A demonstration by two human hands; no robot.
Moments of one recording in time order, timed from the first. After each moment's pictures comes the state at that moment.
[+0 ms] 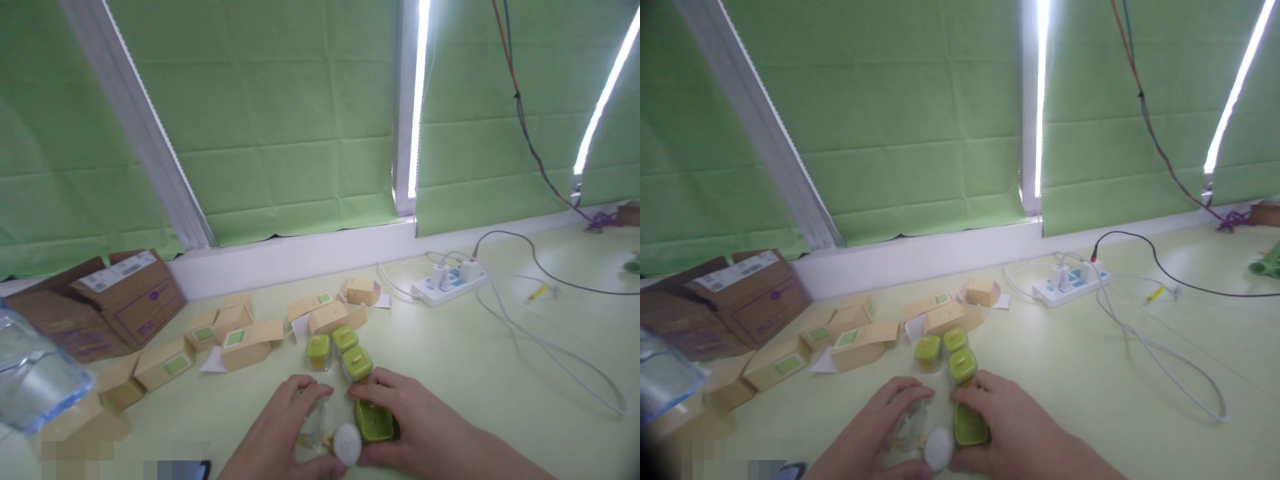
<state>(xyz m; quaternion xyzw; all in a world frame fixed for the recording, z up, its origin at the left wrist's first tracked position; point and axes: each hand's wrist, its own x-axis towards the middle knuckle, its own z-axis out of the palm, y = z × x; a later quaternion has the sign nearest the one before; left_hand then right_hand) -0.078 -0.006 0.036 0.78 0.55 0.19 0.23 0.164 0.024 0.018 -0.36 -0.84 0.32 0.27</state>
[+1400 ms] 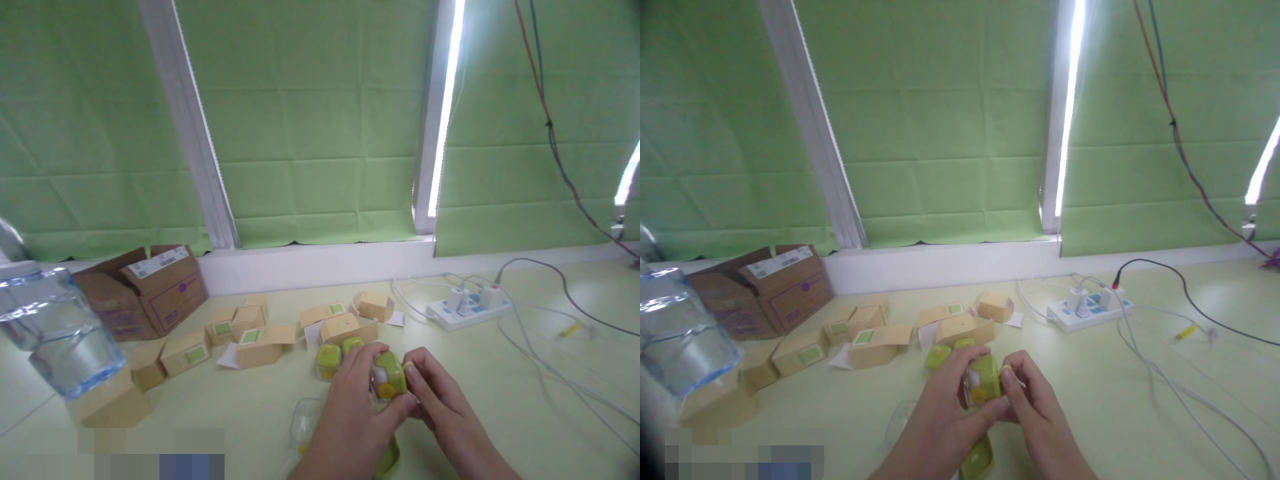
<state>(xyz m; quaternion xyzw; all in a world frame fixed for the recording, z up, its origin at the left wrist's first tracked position) 0.022 0.012 0.064 0.71 0.53 0.38 0.26 0.175 0.040 0.004 -0.31 -0.58 0.53 0.53</state>
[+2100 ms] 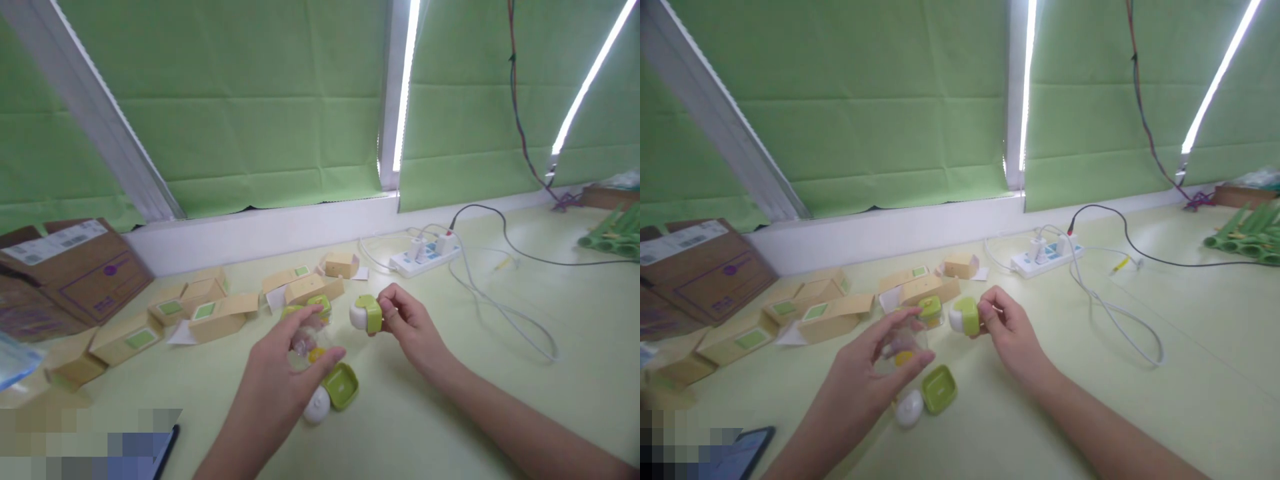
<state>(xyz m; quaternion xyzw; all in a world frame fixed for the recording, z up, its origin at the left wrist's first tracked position) -0.007 0.010 0.068 0.72 0.55 0.37 0.19 0.199 0.058 0.005 -0.30 -0.55 0.51 0.59</state>
